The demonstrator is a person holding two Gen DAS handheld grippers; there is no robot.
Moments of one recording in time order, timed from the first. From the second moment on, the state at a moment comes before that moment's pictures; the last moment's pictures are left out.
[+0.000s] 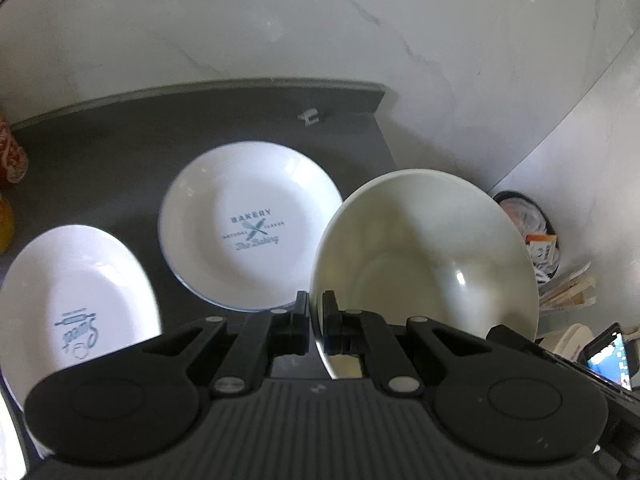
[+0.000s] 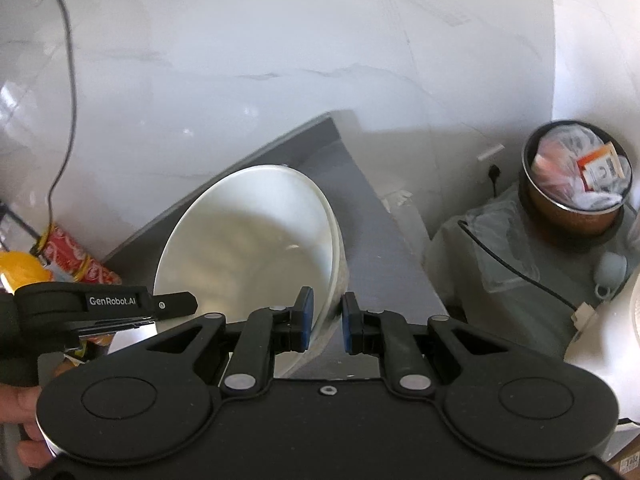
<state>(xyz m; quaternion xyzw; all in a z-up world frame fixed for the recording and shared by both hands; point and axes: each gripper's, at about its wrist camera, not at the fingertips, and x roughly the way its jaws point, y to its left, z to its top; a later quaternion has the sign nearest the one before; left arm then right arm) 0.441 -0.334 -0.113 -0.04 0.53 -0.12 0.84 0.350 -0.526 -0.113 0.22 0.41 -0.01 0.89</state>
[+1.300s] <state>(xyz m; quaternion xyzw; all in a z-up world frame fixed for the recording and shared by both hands) 0.347 -0.203 -0.072 -0.08 0.51 -0.15 0.84 0.267 -0.403 -0.079 0.18 0.40 -0.02 0.90</state>
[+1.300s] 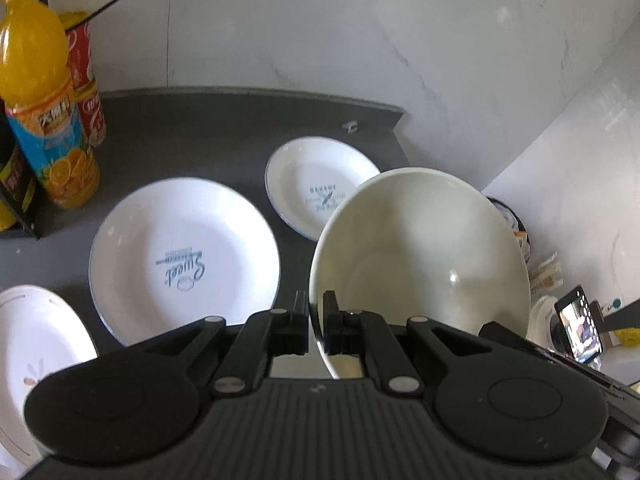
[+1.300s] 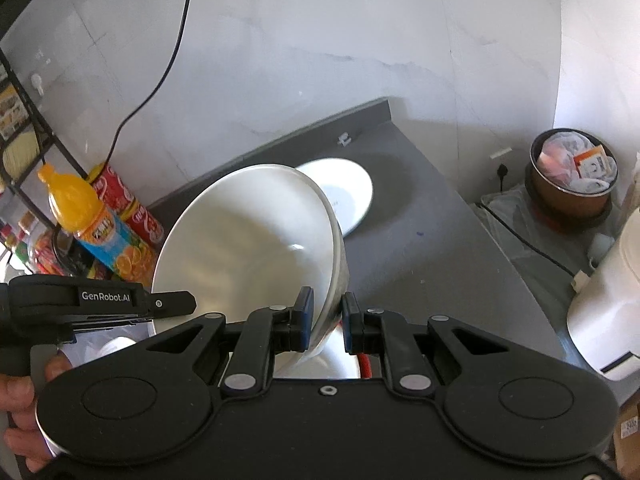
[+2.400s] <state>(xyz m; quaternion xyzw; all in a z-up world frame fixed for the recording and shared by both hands) 0.312 -0.175 -0.125 -0.06 0.57 -0.14 0.81 0.257 -0.368 -0.124 0.14 0.48 -0.03 0.87</state>
